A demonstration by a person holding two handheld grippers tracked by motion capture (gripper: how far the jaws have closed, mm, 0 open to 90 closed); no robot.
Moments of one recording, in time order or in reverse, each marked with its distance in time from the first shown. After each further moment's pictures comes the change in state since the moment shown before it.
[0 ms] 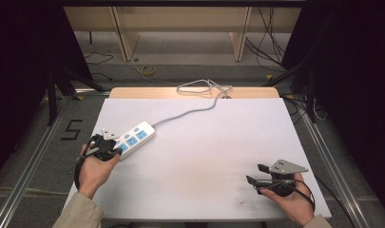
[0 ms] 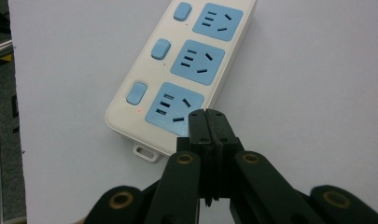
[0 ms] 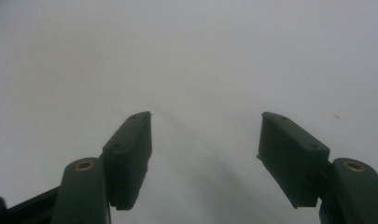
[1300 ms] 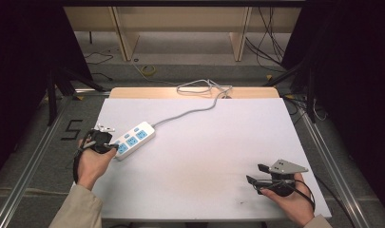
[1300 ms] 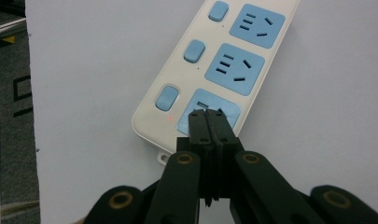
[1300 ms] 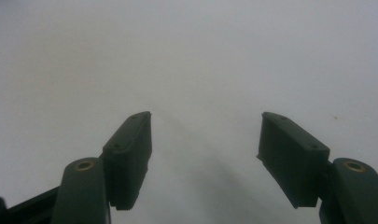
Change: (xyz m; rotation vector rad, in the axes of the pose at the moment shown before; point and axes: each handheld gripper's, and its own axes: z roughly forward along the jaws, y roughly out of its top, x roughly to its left) left arm 0.021 0.008 0.013 0.032 0.017 -0.065; right arm 0.000 0.000 0.000 -0.001 -0.004 -0.004
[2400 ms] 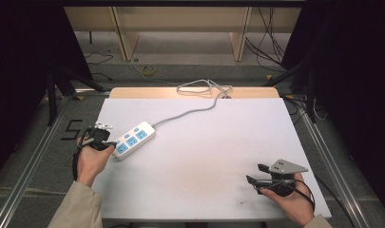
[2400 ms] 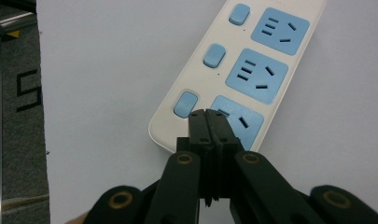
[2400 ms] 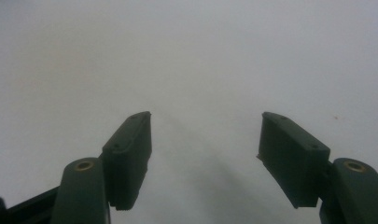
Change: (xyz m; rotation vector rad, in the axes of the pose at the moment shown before) left arm 0.011 0.005 0.007 0.010 0.009 -0.026; right arm 0.000 0.000 0.000 0.003 0.000 0.000
